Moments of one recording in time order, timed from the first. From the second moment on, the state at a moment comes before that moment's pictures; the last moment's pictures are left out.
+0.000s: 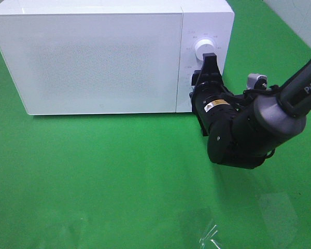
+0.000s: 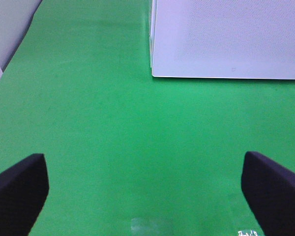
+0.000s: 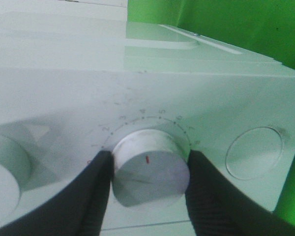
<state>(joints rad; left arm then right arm) 0.03 0.00 -0.52 -0.06 1.08 0.05 0.65 2.11 -0.83 0.64 -1.16 1.26</state>
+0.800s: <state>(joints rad) 0.03 0.00 -0.52 -0.06 1.08 0.05 0.69 2.11 -0.87 0.75 -1.15 1.21</state>
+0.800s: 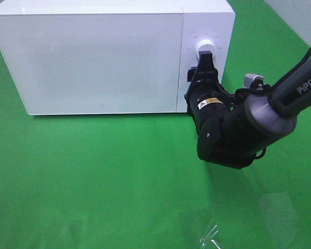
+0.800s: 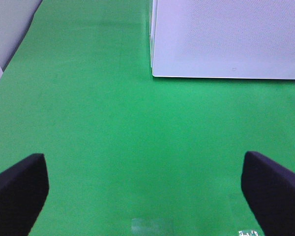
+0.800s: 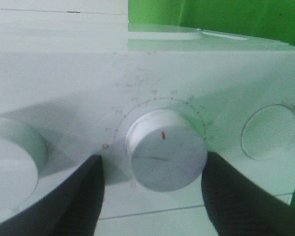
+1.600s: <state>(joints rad) 0.03 0.00 -0.52 -0.06 1.08 0.05 0.73 1.81 -0.73 0.58 -0.68 0.77</state>
